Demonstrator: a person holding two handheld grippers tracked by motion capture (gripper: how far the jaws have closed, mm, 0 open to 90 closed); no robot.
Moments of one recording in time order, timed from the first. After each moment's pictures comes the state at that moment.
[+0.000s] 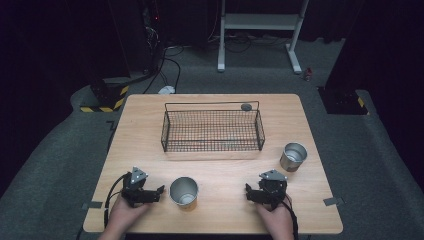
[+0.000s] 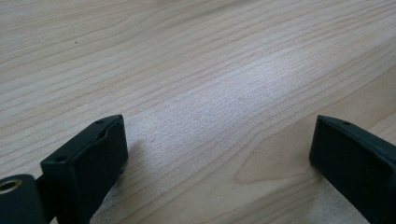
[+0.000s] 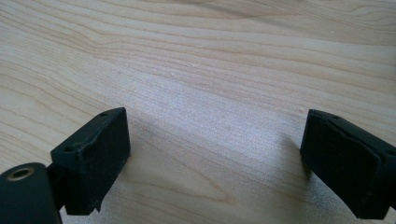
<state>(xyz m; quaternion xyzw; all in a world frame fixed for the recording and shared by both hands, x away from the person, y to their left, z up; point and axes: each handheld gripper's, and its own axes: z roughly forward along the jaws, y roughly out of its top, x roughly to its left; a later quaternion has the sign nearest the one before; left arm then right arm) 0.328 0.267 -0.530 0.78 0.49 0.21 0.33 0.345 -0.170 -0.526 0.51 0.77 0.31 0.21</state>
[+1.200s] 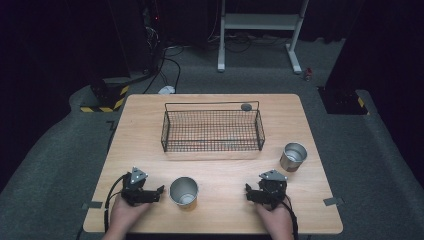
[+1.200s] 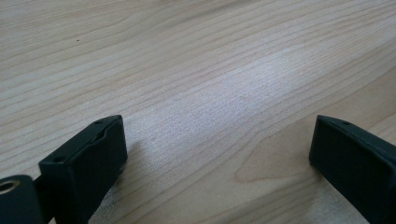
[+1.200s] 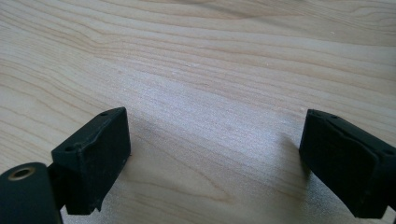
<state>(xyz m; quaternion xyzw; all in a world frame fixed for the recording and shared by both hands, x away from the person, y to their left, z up) 0.328 0.268 -0.530 0.78 0.49 0.21 0.33 0.345 -0.170 -0.526 0.51 0.77 0.31 0.22</state>
